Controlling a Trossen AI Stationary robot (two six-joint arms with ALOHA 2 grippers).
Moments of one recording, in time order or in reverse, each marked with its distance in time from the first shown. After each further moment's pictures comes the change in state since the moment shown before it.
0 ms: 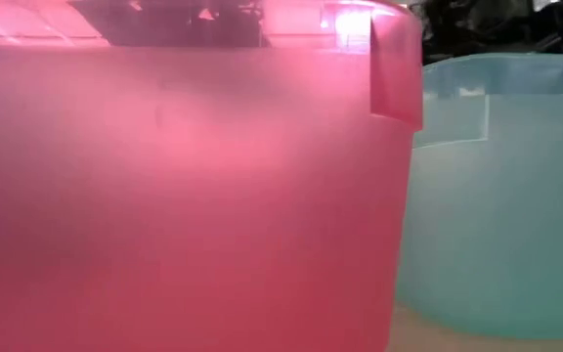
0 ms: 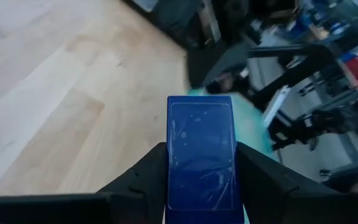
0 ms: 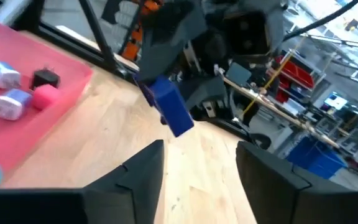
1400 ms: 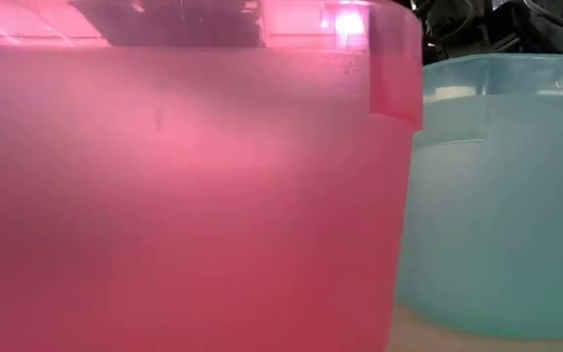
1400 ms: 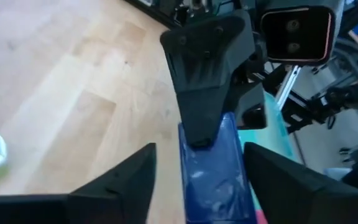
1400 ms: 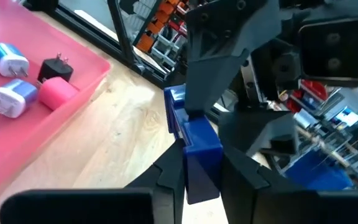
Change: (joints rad) left arm 0.025 -0.002 0.001 -0.046 0.024 0.131; right arm 0.047 0.260 0.206 0.010 0.000 -0.083
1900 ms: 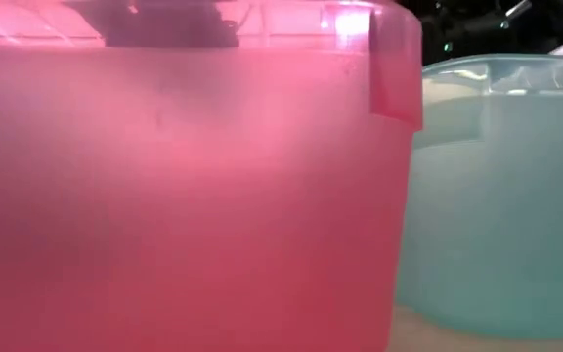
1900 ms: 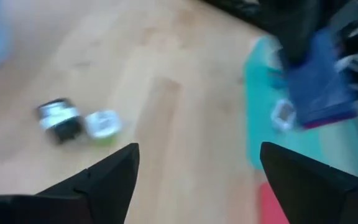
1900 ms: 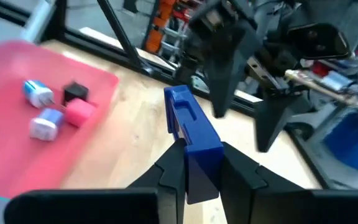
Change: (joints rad) left arm 0.137 -0.140 0.000 -0.308 0.007 0.228; right arm -0.006 -0.231 0.000 -0.312 -0.026 0.227
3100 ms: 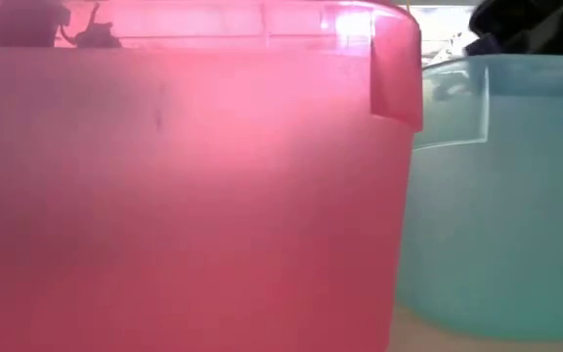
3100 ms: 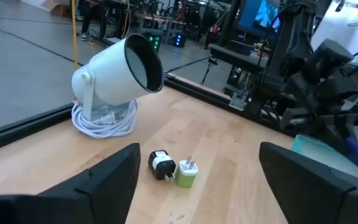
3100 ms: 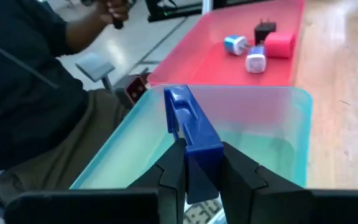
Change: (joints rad) left arm -0.005 -0.733 -0.714 0.525 -0.383 -0.016; right arm 0.188 -0.218 -0.284 -0.093 -0.414 0.598
